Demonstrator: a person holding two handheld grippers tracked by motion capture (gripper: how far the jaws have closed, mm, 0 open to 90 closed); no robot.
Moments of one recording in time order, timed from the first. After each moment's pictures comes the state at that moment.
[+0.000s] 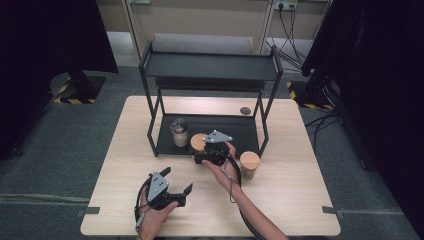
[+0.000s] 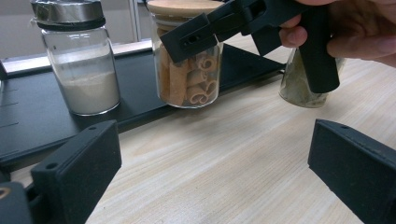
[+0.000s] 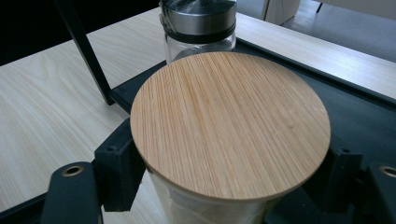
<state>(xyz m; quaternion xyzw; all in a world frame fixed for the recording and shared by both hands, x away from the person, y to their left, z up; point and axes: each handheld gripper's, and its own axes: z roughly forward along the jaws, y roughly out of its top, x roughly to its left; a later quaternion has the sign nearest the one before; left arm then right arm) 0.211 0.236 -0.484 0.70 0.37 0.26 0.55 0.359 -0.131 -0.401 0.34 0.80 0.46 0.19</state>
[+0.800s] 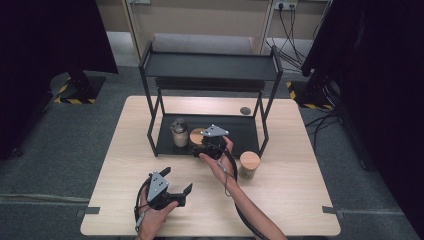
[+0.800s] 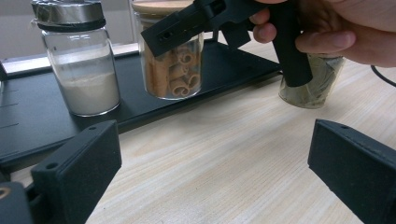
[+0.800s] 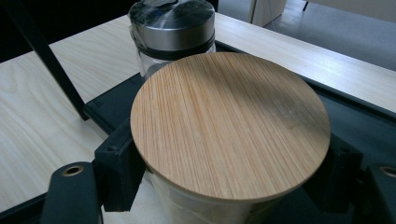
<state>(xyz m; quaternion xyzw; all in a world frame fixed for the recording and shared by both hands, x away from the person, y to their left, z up) 0.212 0.236 -0.484 0.70 0.37 0.26 0.55 0.375 -0.116 -0.399 0.36 0.79 0.45 0.21</state>
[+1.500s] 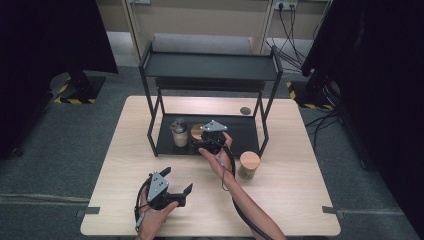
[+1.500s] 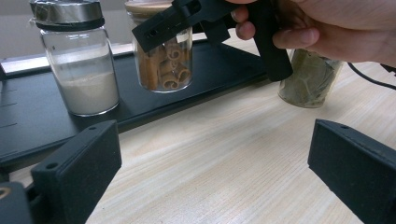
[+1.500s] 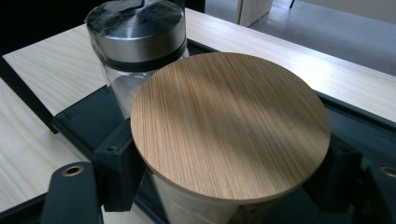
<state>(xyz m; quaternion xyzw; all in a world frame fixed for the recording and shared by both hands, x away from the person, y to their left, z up) 0.212 0.236 -0.484 0.70 0.37 0.26 0.55 0.390 -0.109 -0.400 0.38 0.79 0.44 0.22</state>
